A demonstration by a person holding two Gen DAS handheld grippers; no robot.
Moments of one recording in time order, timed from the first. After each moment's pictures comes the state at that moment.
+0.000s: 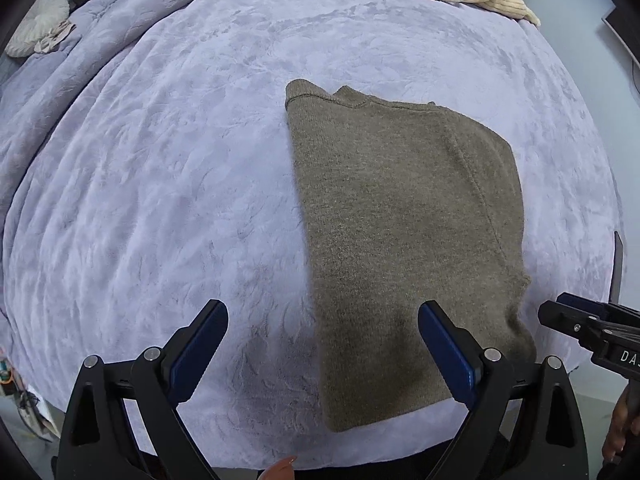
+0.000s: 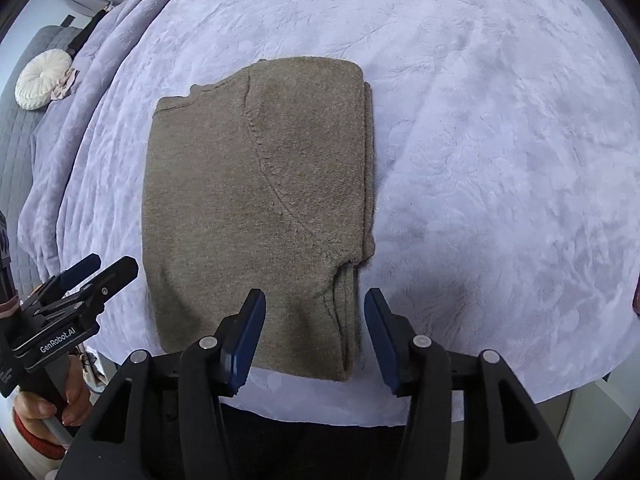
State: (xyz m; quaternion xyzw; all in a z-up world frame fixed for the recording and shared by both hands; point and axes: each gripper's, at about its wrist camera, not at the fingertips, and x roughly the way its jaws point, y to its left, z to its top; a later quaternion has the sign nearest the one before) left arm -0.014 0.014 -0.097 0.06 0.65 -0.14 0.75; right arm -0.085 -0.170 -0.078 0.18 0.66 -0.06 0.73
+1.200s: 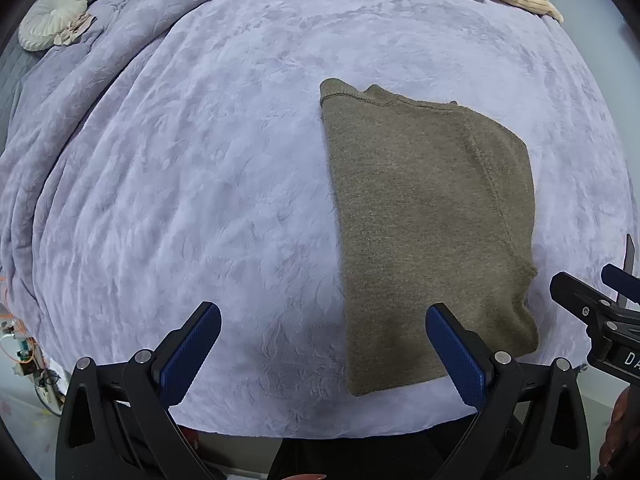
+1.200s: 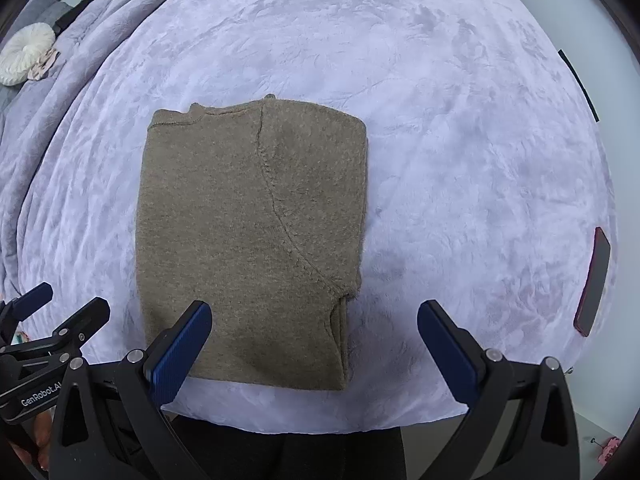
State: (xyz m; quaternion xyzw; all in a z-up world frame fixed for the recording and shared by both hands) left arm -0.013 0.024 -0.073 0.09 0.67 -0.09 0.73; right arm -0.053 -0.129 -0.046 0.08 0.66 -0.13 0.74
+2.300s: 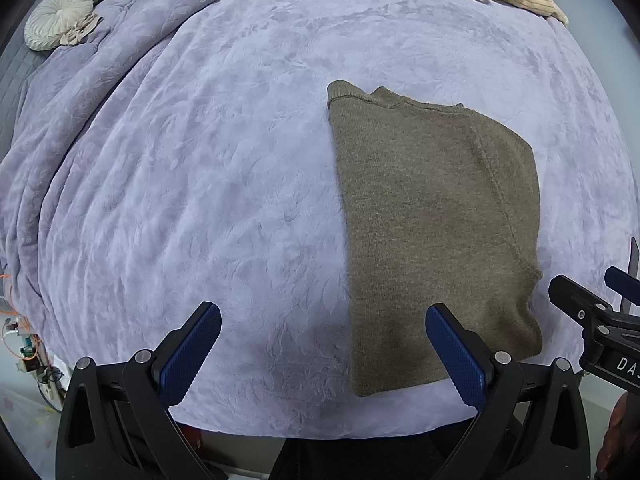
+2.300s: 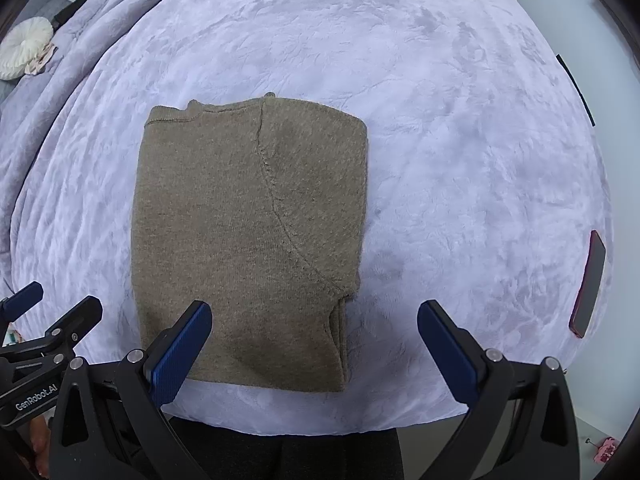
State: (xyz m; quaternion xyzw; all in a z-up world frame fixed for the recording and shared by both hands) left arm -0.015 0.025 -0.072 0.09 0.67 -0.08 0.74; right arm -0.053 -0.123 -0.048 0.07 0.66 -0.13 0.74
